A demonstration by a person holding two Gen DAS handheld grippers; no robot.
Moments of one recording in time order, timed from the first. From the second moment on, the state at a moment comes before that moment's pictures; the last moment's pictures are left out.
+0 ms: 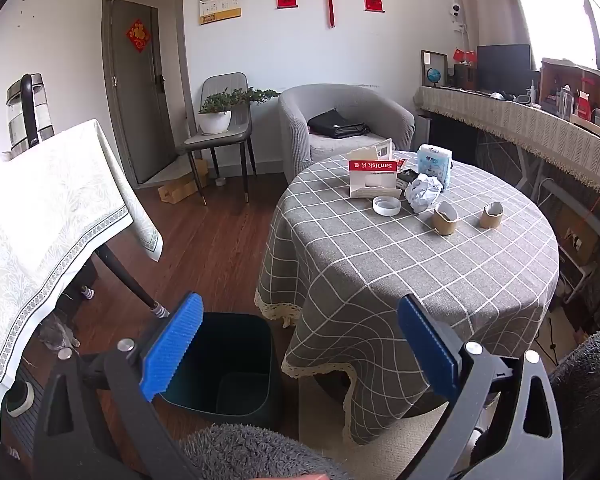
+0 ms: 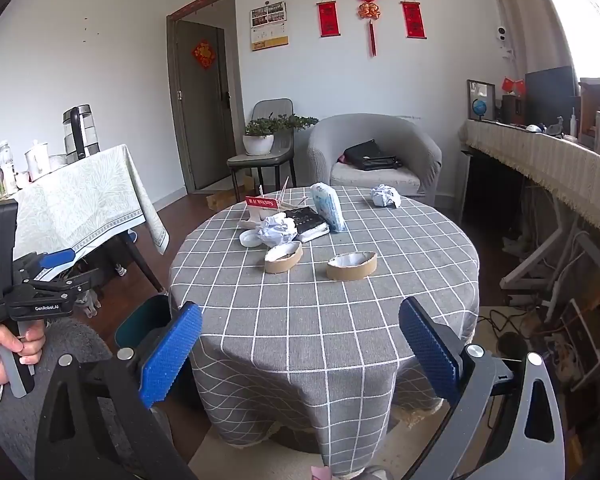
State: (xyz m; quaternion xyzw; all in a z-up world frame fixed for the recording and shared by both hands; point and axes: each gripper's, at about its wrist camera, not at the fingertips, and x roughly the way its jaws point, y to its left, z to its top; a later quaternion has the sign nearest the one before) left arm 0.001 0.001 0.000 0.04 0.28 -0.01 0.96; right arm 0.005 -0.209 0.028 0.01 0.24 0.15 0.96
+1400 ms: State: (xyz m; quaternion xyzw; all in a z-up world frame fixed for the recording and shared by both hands) left arm 0.002 0.000 -0.002 0.04 0.28 -0.01 0.96; right arm 0.007 -0.211 0.026 0.02 0.24 0.14 0.96
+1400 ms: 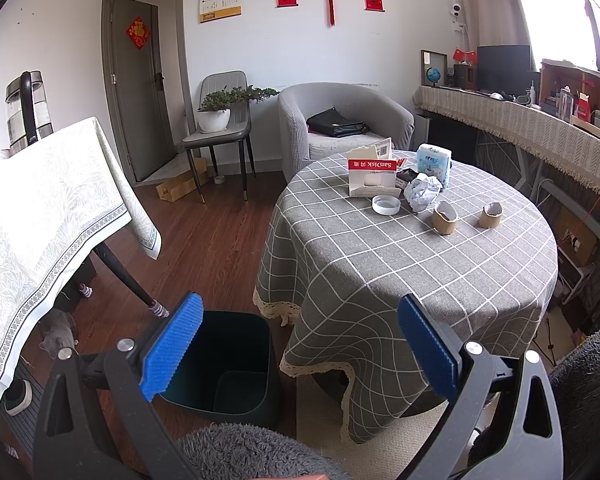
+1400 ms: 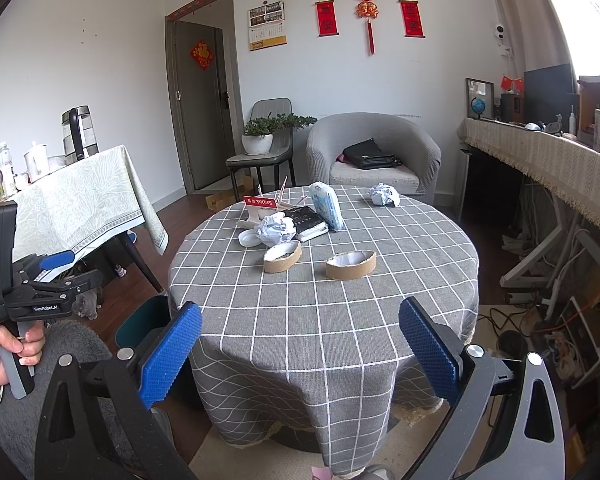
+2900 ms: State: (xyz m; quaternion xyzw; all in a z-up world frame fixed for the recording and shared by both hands) left arm 0.000 -0.002 -0.005 0.04 0.28 -0.01 0.96; right arm 0.007 -0.207 0.023 0.01 0.24 0.14 0.96
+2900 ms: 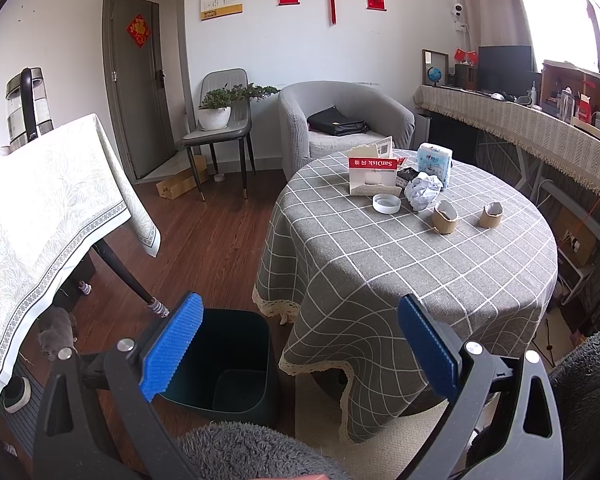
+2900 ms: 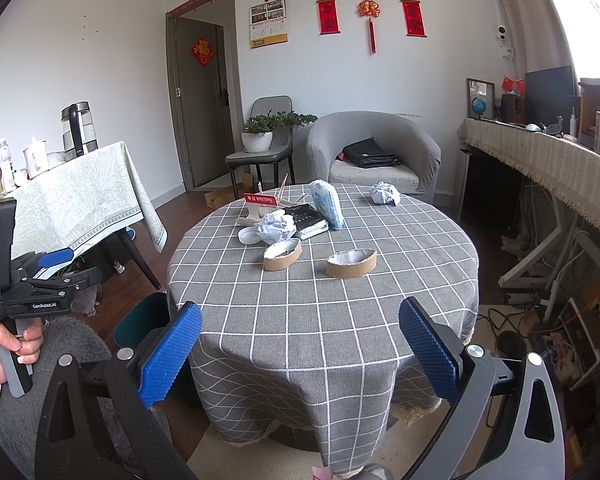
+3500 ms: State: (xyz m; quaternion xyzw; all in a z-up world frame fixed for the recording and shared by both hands) left arm 0.013 -0.018 0.010 0.02 0.28 -0.06 0.96; right arm 0.021 -0.215 0.027 0.03 0.26 0.15 0.95
